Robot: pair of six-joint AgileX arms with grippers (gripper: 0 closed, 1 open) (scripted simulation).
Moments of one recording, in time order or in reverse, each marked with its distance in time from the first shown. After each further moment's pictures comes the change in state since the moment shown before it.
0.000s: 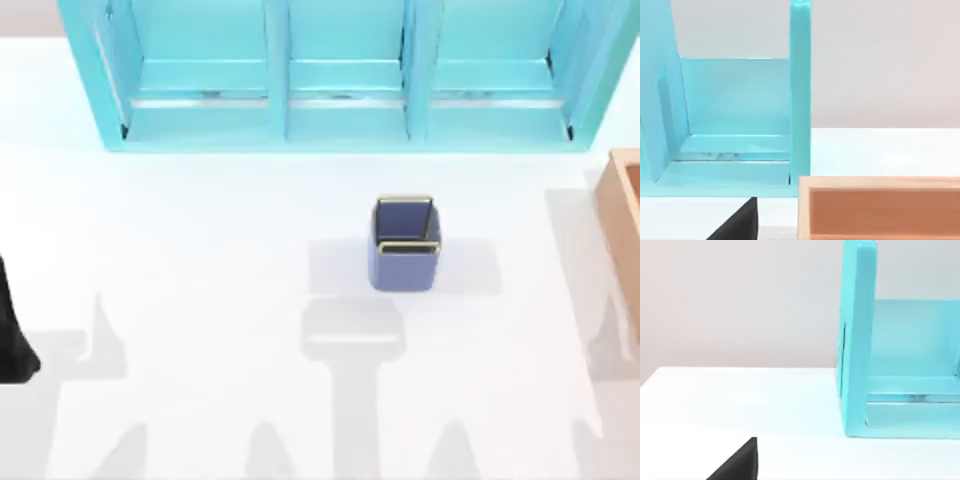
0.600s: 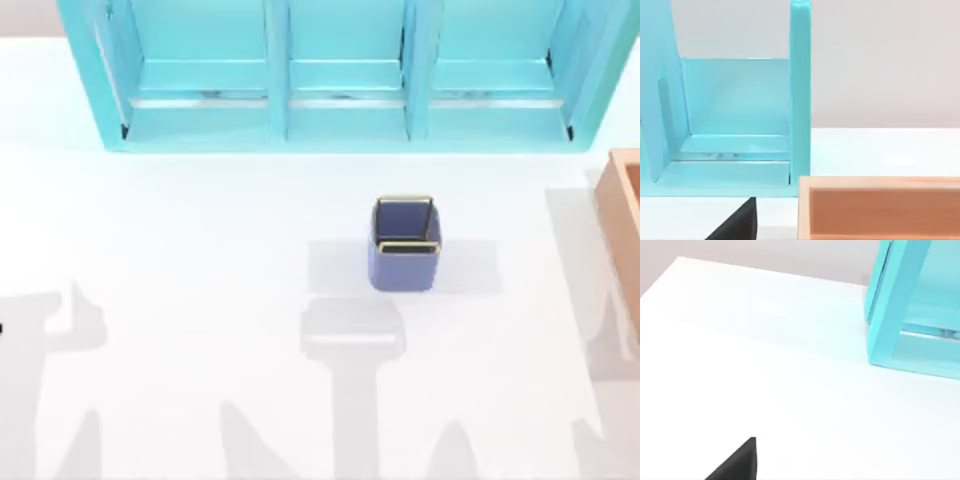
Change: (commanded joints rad) left arm 0.196 0.378 0.248 -0.163 0.139 -0.083; right arm 0.000 0.000 0.000 0.000 0.000 0.000
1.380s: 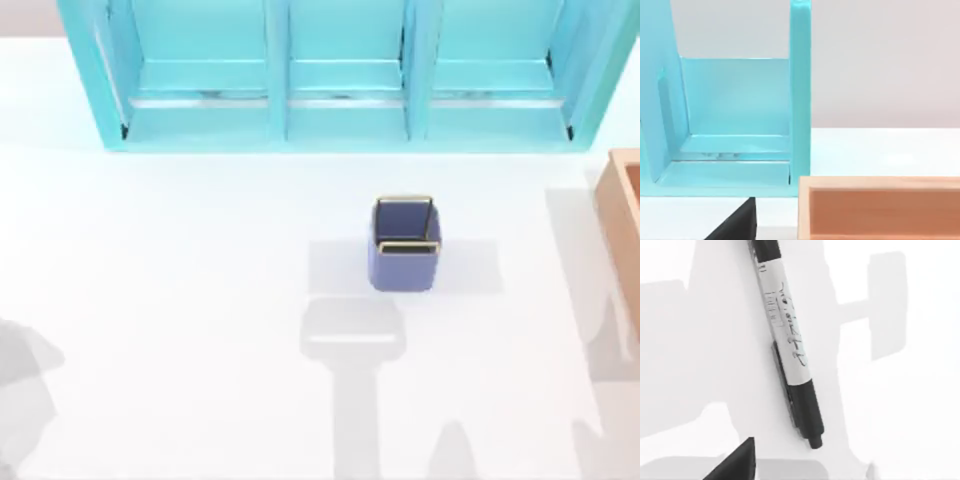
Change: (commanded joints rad) left arm 0.523 1.208 0.703 -0.408 0.382 -0.194; right arm 0.000 0.000 0.000 0.000 0.000 0.000
